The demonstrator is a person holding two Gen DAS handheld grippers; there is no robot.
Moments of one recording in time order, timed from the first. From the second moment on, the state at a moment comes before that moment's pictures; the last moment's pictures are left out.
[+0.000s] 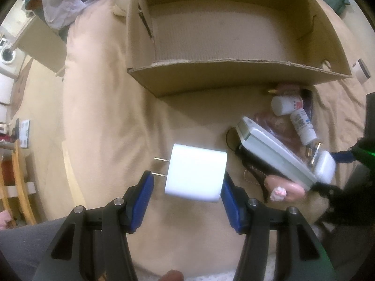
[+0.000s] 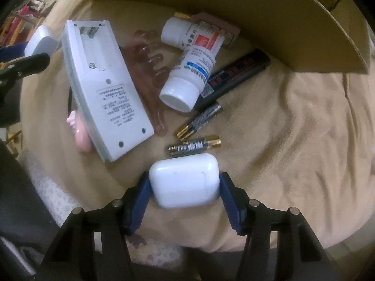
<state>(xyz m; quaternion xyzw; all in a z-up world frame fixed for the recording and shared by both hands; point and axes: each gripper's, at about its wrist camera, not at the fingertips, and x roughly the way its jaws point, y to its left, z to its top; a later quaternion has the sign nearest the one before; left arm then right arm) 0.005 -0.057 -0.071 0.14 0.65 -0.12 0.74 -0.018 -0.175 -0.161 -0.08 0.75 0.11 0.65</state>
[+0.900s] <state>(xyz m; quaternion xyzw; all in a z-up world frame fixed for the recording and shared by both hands) 0.009 -0.044 -0.065 0.12 0.64 -0.10 0.75 -0.010 -0.250 -0.076 0.06 0.71 0.10 0.70</state>
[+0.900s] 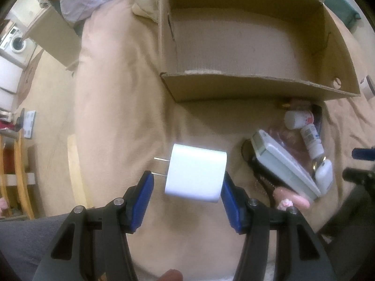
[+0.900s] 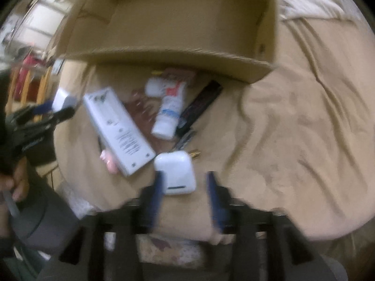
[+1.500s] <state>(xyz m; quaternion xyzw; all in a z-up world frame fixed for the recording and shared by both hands) 0.004 -0.049 -0.063 0.12 0.64 -0.10 0.76 -0.010 -0.200 -0.122 0.01 0.73 0.09 0.68</state>
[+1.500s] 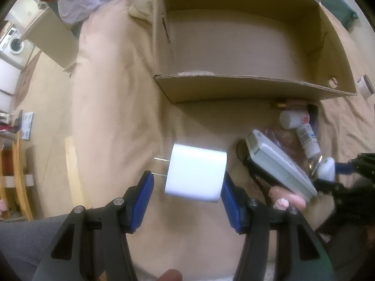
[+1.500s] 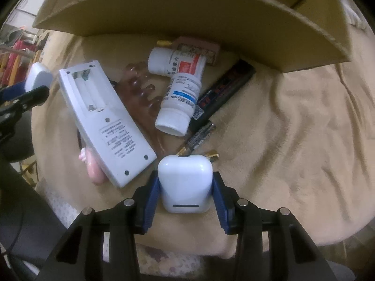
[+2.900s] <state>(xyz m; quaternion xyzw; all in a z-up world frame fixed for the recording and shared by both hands) 0.102 -0.134 -0.067 0.21 0.56 -0.12 0.79 0.121 -0.228 -0.064 0.08 0.60 0.07 0.79</state>
